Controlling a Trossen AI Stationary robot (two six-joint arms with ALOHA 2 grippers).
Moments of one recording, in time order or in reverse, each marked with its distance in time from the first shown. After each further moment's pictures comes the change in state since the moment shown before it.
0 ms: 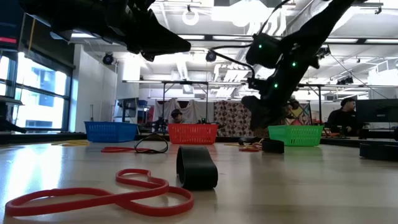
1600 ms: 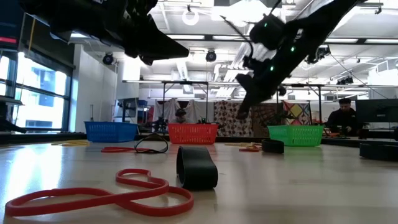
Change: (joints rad) left arm 0.000 0.001 0.001 -0.046 0.000 -0.023; right arm -0.011 -0.103 -0.001 0.170 -0.051 -0.179
